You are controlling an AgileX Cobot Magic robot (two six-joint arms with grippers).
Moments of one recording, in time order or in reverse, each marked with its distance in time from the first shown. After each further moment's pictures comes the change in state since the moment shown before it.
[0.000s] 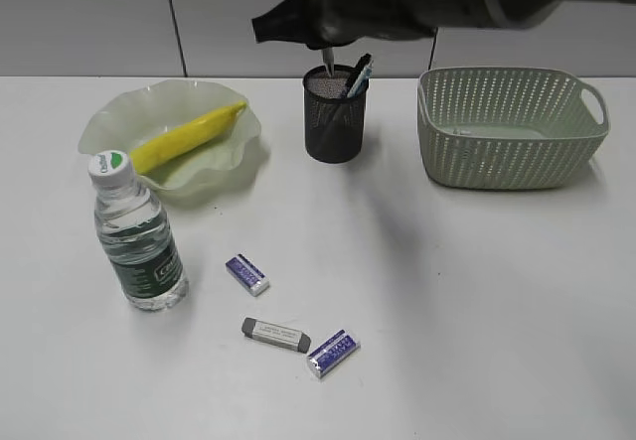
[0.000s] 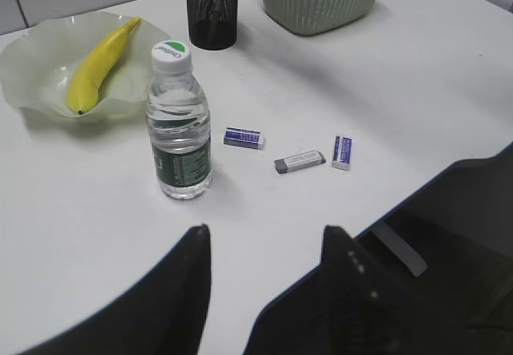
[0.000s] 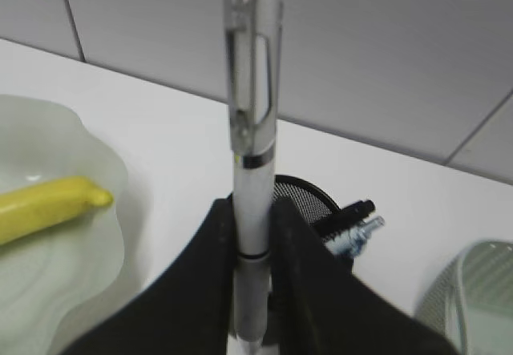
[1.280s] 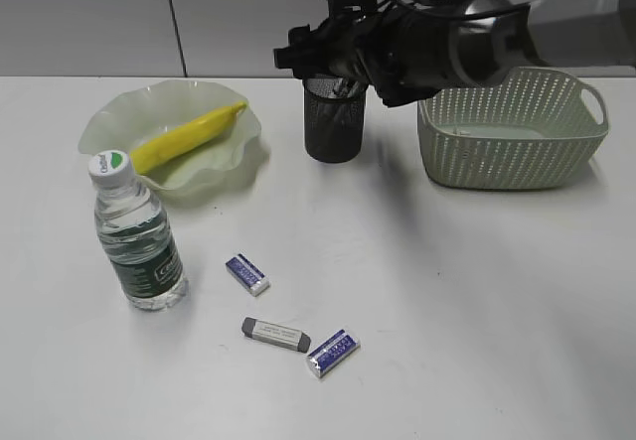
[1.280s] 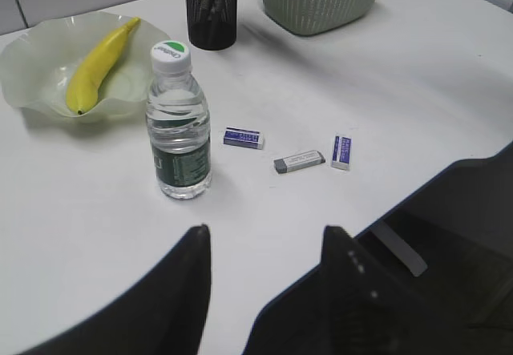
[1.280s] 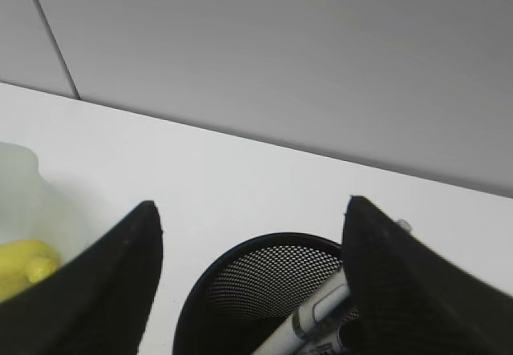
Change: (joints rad) left arm 0.000 0.000 0.000 0.000 0.000 0.000; right arm -0.140 0.230 -0.044 -0.761 -0.289 0.797
